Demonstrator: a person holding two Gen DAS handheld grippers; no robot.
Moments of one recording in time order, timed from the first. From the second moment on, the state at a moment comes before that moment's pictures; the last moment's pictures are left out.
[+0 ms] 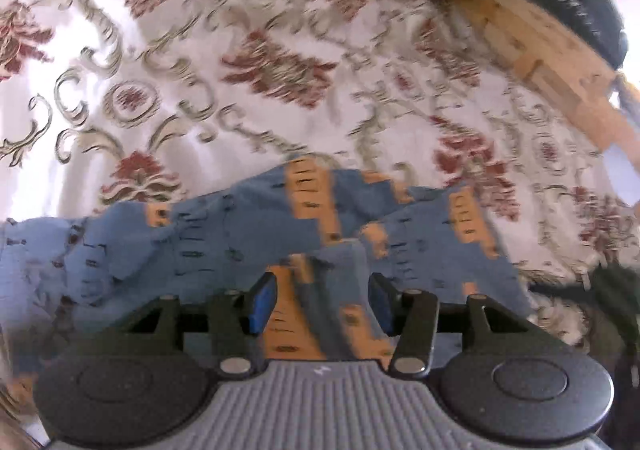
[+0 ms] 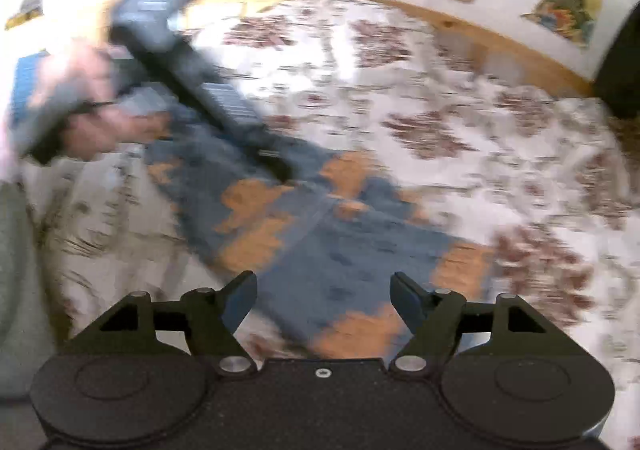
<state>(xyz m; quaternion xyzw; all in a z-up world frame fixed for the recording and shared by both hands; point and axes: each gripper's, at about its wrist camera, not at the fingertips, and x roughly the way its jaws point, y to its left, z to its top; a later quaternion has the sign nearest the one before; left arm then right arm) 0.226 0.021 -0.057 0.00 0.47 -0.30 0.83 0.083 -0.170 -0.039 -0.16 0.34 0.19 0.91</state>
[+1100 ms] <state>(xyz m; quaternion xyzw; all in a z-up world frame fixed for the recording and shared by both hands) 0.176 0.131 -0.033 -0.04 0.46 -0.07 0.88 0.126 -0.183 -0.090 -0.22 0.32 0.20 0.90</state>
